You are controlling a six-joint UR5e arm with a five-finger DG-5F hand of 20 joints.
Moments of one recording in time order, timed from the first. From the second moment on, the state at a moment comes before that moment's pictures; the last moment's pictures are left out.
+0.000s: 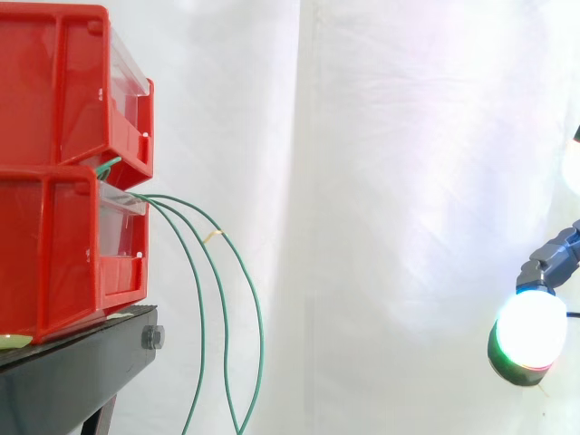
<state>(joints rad) 0.10 -1.91 -1.64 -2.97 -1.41 -0.35</state>
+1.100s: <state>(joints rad) 0.10 -1.91 -1.64 -2.97 -1.41 -0.35</state>
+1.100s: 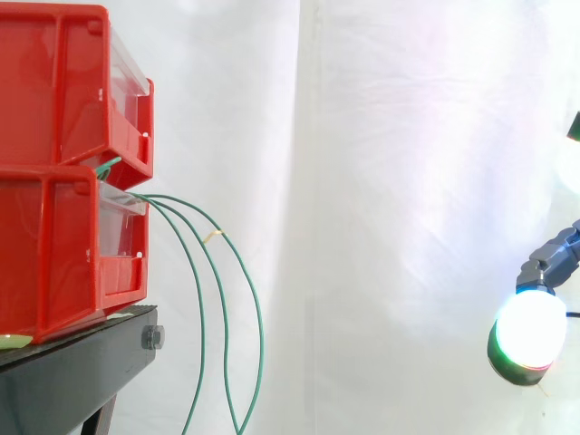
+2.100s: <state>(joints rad) 0.10 -1.91 -1.64 -2.97 -1.41 -0.35</state>
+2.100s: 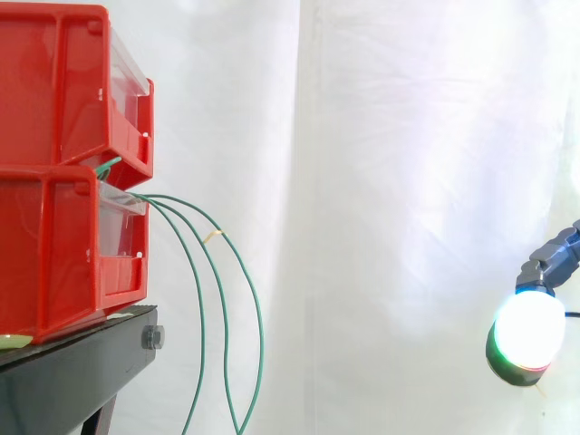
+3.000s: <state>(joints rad) 0.10 -1.91 -1.64 -2.97 -1.41 -0.35</state>
